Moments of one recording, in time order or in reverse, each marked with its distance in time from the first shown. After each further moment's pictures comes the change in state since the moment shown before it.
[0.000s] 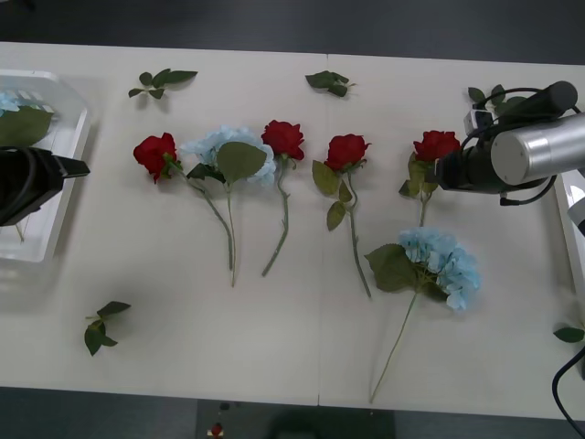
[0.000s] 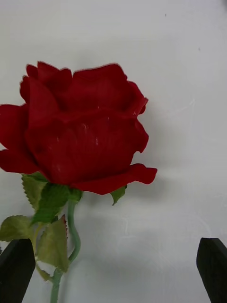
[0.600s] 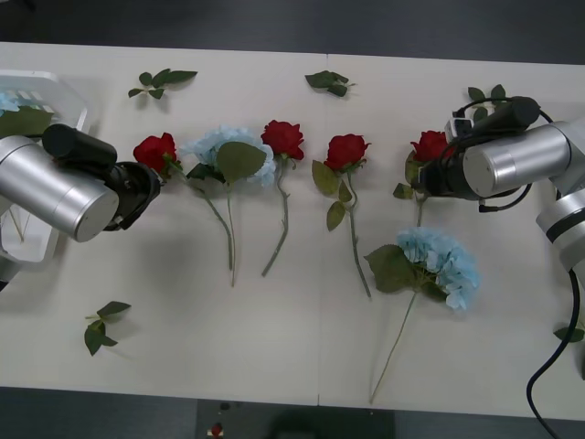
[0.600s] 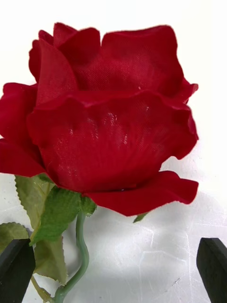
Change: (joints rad) right arm -0.010 0.080 0.014 0.049 0.112 -0.041 0.000; left arm -0.313 -0.223 -0.446 0.286 -0.457 0.016 0.434
